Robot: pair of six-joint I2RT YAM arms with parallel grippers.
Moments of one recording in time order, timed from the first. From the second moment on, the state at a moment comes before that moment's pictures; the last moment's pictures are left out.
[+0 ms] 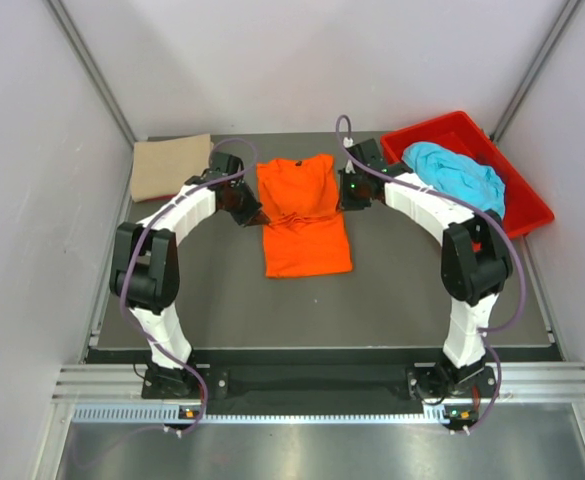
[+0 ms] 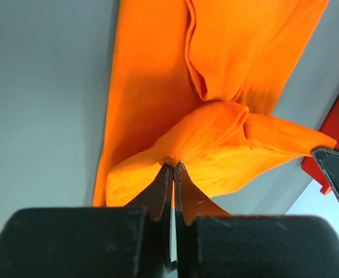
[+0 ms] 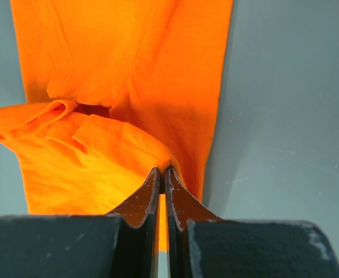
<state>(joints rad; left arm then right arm) -0.25 1.84 1.37 -0.54 0.30 -0.84 0.46 1.92 1.55 -0.54 -0.09 0.39</state>
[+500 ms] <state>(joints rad) -0.21 2.00 1.40 -0.47 0.30 -0.83 0.43 2.09 1.62 -0.47 -0.11 0.36</state>
